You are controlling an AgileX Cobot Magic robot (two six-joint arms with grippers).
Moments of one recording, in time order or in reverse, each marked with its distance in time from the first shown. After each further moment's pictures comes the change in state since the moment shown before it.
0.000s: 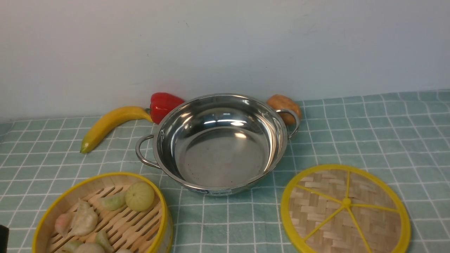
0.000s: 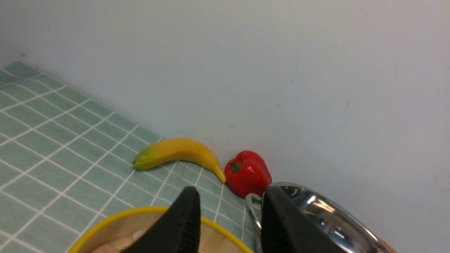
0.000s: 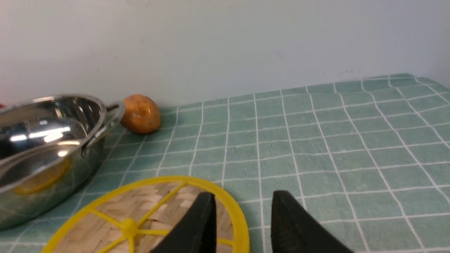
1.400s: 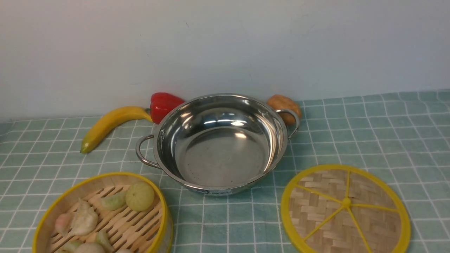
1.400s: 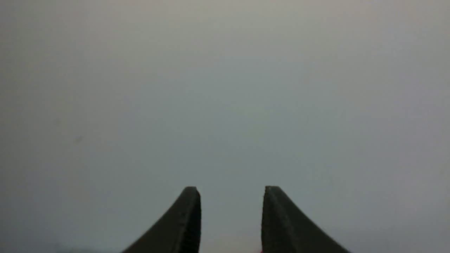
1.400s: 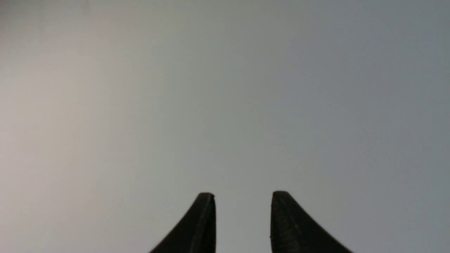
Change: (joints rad) right arm 0.000 0.233 -0.507 -0.094 -0.338 0.190; left arm 0.000 0.420 -0.700 0.226 0.306 0.236
